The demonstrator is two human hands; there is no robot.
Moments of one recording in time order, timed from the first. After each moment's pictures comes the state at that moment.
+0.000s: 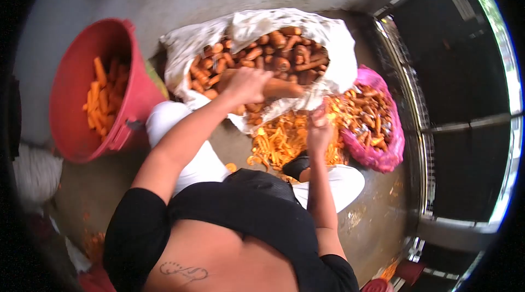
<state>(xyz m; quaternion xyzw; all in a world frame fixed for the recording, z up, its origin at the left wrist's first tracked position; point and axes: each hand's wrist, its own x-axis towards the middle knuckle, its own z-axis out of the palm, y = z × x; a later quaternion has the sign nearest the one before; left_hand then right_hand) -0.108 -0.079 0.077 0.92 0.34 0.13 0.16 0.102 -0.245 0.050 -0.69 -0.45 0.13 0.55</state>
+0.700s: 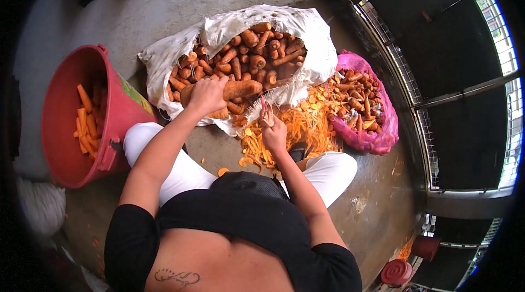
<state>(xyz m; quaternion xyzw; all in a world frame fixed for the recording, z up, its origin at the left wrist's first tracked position) -0.129 -0.088 0.067 0.90 0.40 0.10 0.13 0.044 -0.249 0.043 -0.74 -0.43 0.27 0.45</state>
